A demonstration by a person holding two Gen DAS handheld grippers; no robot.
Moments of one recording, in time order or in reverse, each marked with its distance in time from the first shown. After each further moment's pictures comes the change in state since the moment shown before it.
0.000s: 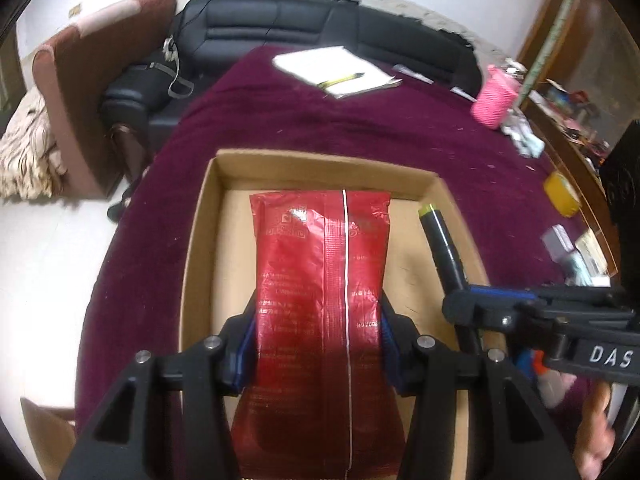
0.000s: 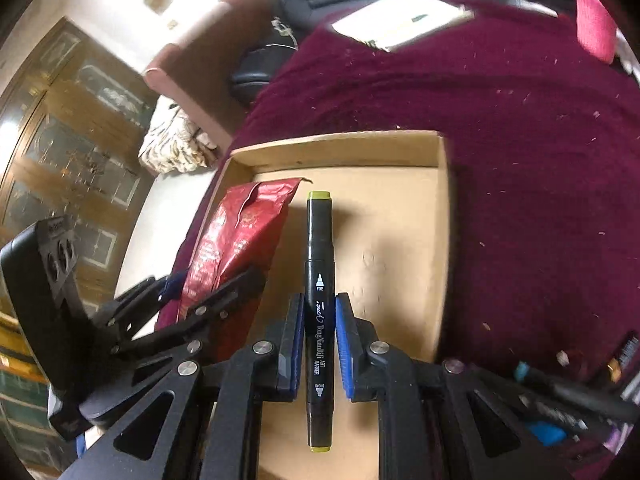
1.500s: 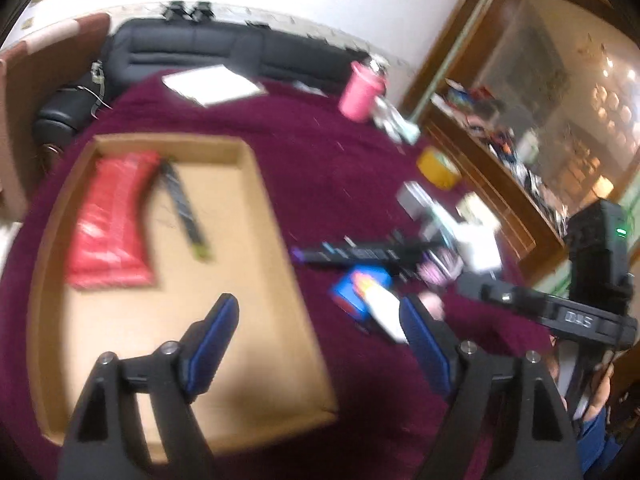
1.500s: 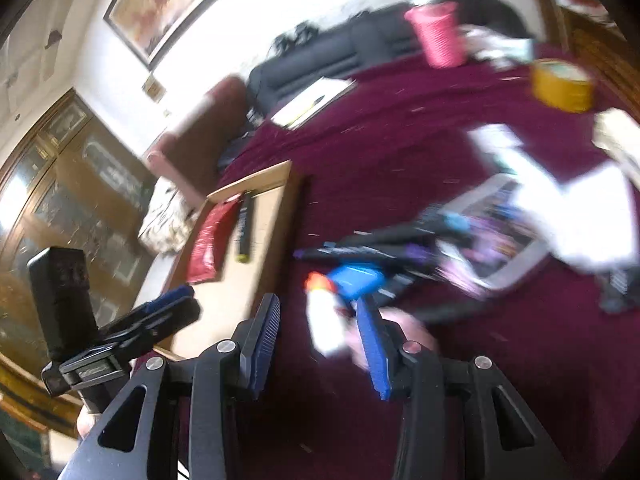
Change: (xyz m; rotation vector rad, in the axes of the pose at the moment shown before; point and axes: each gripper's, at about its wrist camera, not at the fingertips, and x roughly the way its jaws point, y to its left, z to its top) left arm -0.062 -0.123 -0.095 0.107 -0.096 -0.305; right arm -0.173 -0.105 -0.188 0.108 -0.379 -0.022
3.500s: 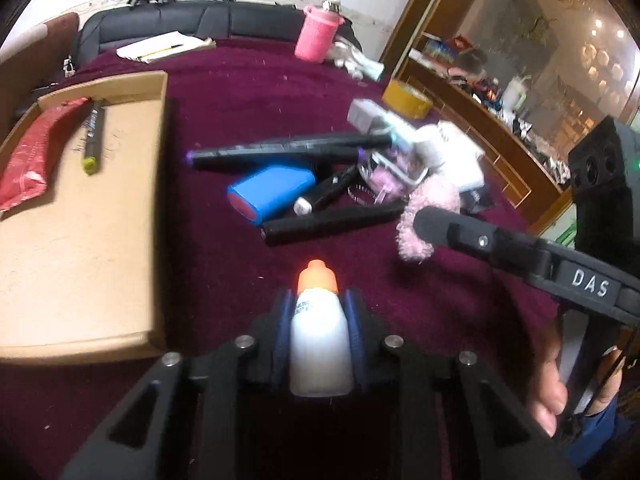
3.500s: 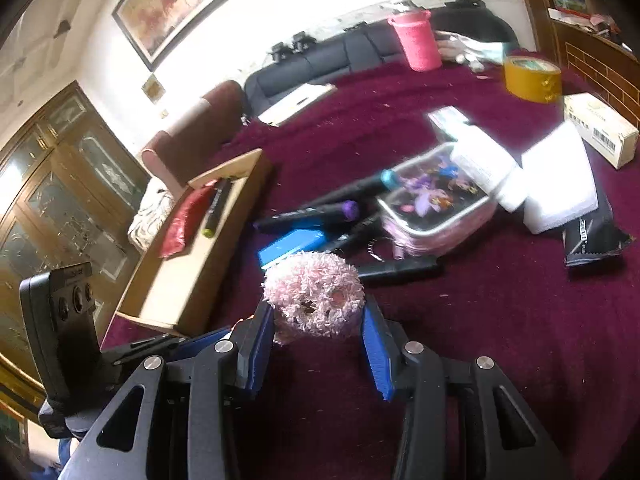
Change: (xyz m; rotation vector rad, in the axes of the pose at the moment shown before) left arm 0.041 -0.067 -0.071 0.077 0.070 -0.007; right arm 0.005 -0.030 -0.032 -0.069 -0.038 -0.017
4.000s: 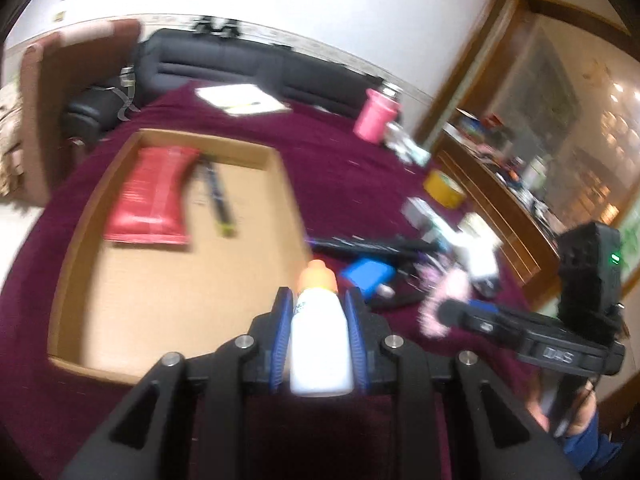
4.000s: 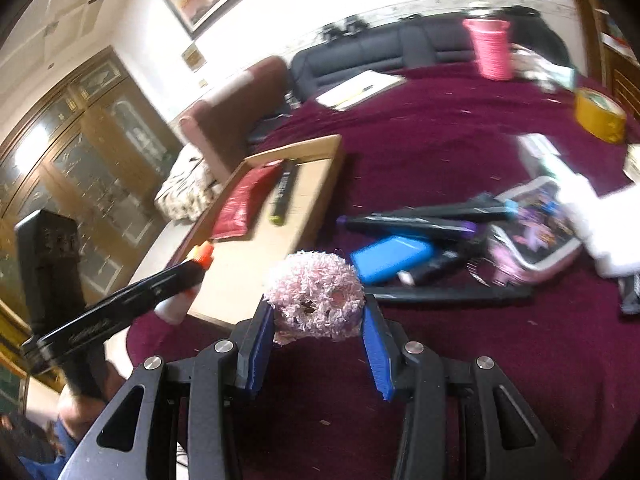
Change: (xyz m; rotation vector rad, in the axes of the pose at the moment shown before) left arm -0.098 0.089 0.022 -0.167 -0.198 0.076; right arm 0.024 0.077 0.022 -0.122 0.087 0.098
